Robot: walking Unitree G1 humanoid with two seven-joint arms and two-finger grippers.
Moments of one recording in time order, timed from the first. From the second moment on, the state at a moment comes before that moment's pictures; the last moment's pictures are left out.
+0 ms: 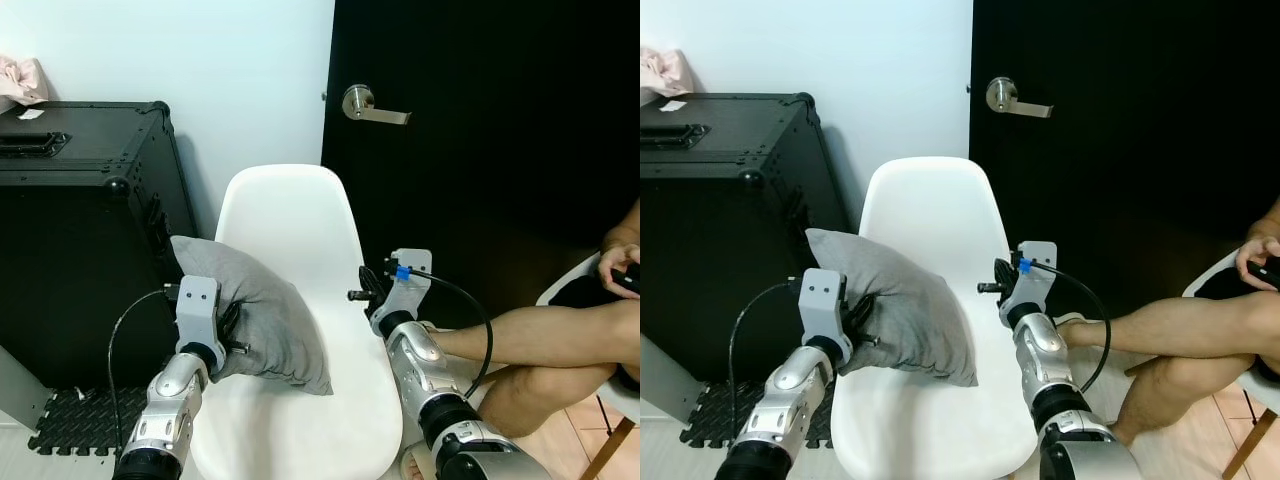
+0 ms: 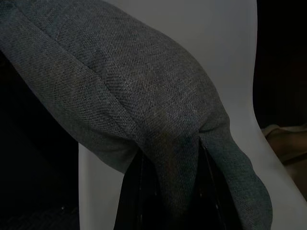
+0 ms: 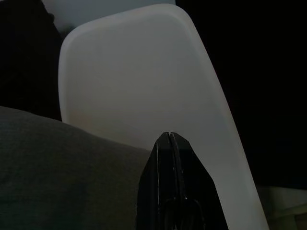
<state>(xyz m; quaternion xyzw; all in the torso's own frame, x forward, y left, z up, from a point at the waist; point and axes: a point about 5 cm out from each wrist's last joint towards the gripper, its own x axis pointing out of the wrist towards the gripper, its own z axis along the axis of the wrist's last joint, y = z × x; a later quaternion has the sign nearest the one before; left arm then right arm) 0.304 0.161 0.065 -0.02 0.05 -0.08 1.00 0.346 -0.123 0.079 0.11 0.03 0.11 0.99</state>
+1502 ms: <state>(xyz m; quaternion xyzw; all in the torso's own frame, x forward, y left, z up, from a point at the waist) 0.305 0.158 0.067 -0.02 0.04 -0.05 1.00 0.341 -0.121 0.070 0.11 0.05 0.12 0.98</state>
